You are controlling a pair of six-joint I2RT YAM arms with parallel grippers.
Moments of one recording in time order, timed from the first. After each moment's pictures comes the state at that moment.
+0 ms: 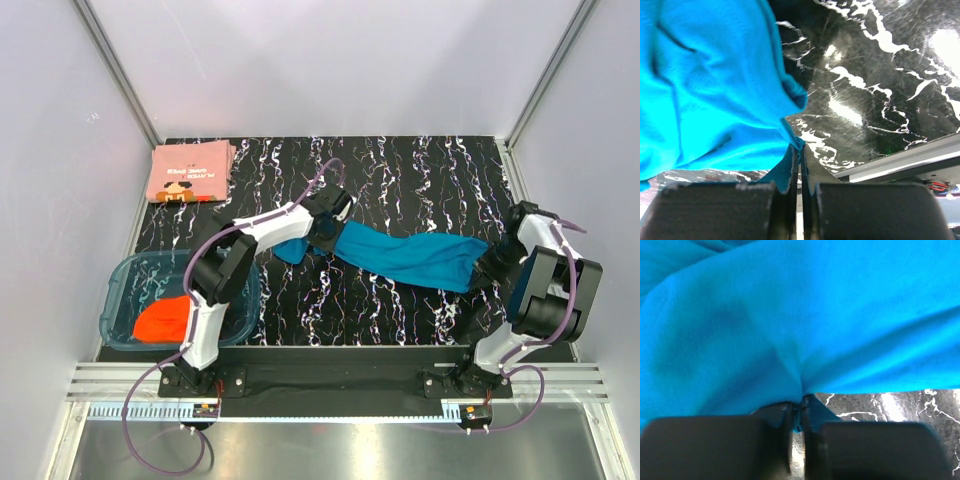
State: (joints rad) left arm -0.70 2.08 1.53 -0.59 -0.04 -0.18; right arm -0.37 1.62 1.03 -1.00 -0.12 0.54
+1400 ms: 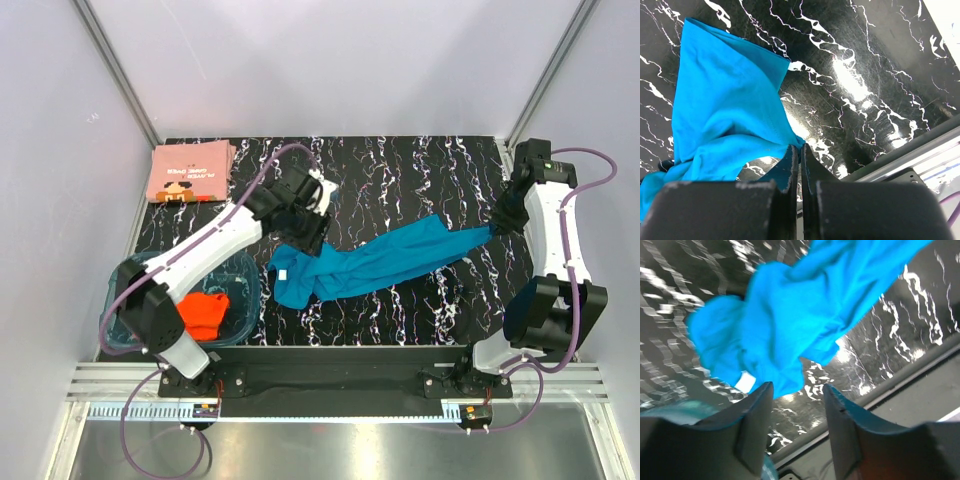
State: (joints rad) left arm -0.71 1.59 1.50 -0.95 0.09 -0.18; right arm -0.21 1.53 1.52 -1.20 0.13 0.50
